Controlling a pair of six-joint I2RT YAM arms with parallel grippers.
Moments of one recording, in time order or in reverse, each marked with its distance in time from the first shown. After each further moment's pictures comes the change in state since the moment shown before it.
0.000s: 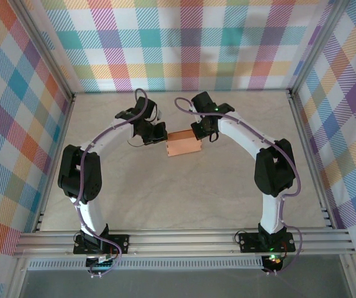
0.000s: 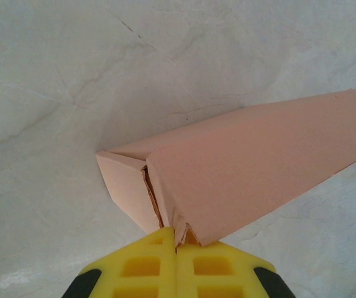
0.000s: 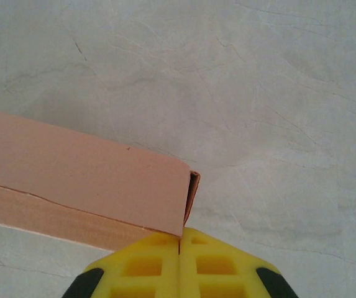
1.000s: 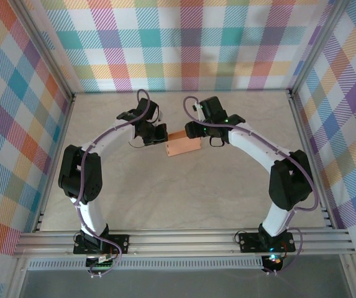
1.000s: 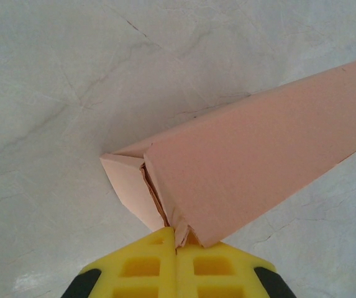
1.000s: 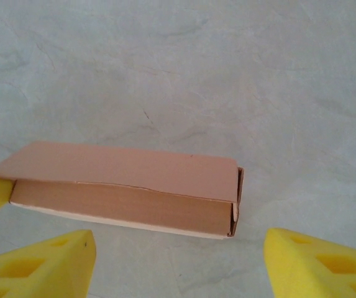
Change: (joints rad) left arm -0.016 -0.002 -0.009 0.001 -0.038 0.019; right arm -0.021 -0.198 -0.243 0.315 -0.134 0.167
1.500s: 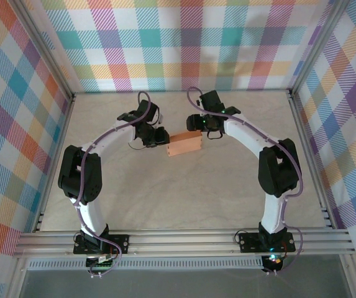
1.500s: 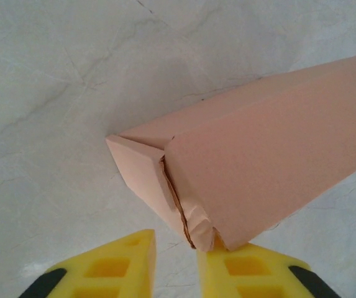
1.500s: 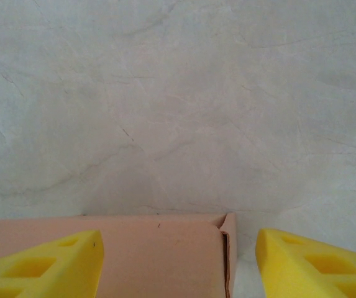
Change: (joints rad) left arm -0.005 -0.008 -0.016 -0.028 0.000 0.015; right arm -0.045 0.166 0.140 -0.051 -0.049 0.138
